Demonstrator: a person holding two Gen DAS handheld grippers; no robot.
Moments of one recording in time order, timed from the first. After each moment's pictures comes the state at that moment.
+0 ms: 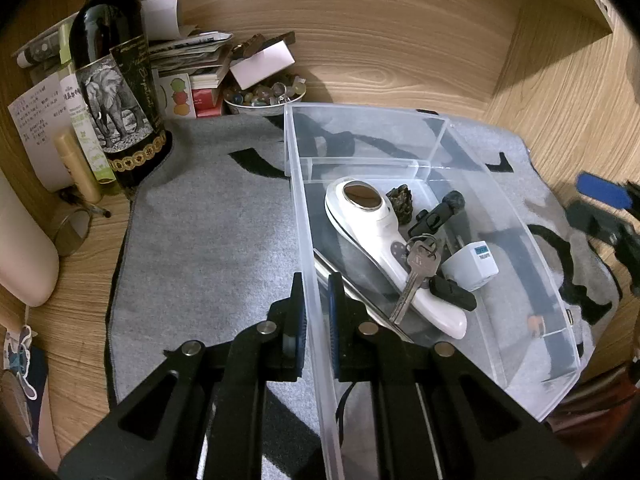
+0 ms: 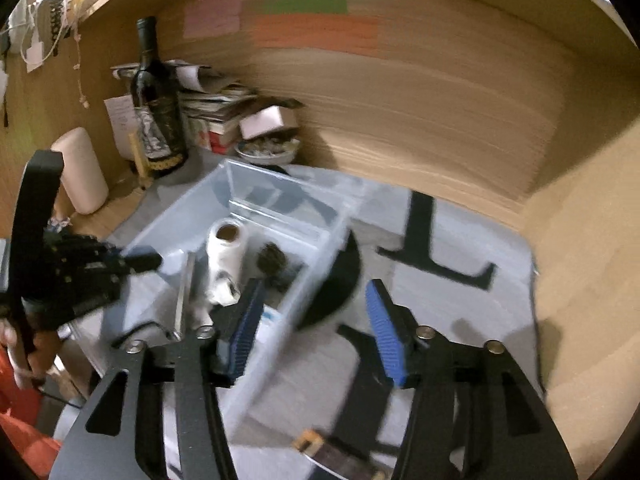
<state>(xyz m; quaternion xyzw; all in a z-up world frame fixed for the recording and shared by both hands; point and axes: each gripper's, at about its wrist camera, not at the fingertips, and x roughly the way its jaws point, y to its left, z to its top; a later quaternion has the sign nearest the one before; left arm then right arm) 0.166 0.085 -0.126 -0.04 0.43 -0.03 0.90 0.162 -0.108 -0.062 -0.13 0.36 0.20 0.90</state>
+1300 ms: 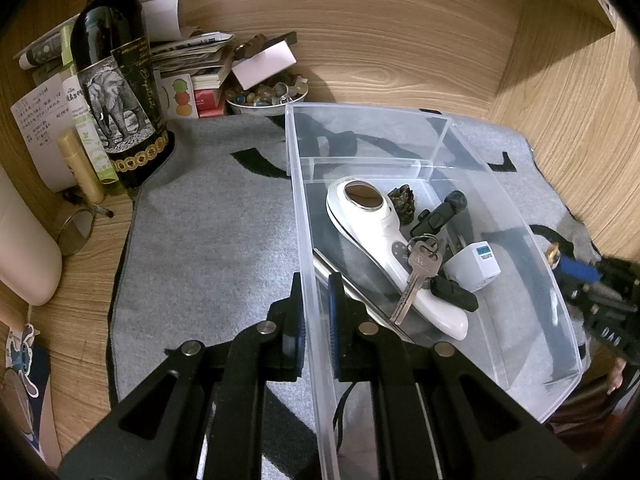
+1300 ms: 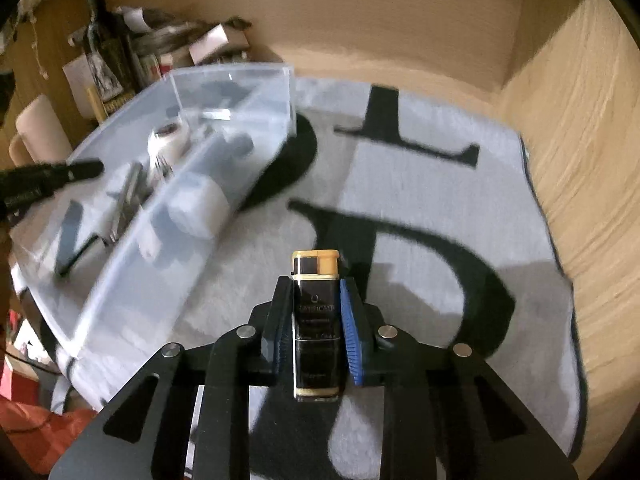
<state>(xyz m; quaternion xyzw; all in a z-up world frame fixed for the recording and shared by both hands) 0.164 0.088 -0.127 -0.04 0.43 -0.02 0.90 0.153 -0.152 -0.130 -0.10 0.43 0.16 0.88</state>
